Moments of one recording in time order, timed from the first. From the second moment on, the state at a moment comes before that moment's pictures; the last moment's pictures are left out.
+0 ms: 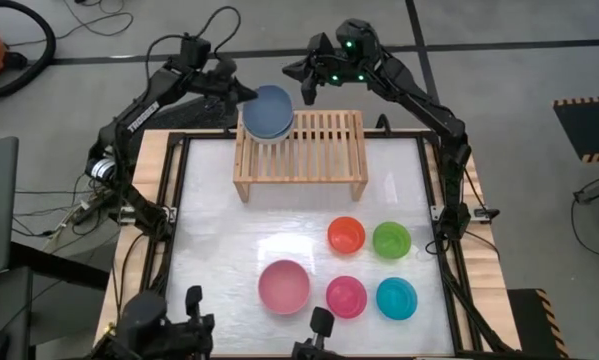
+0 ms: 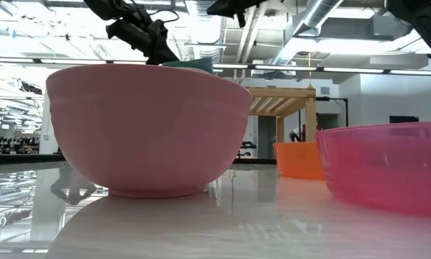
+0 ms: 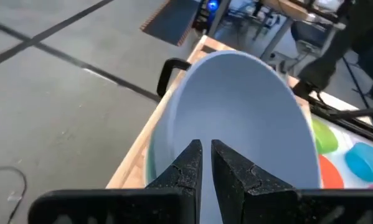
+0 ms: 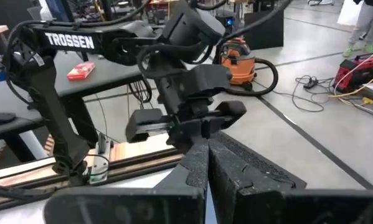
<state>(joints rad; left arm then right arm) 1.07 1.60 1.57 -0.59 0.77 0.16 -0.59 1.97 2.35 -0.56 -0.34 -0.01</state>
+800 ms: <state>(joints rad) 1.08 1.41 1.62 -0.68 0.68 0.16 -0.62 2.20 2.35 -0.58 -0.41 -0.08</state>
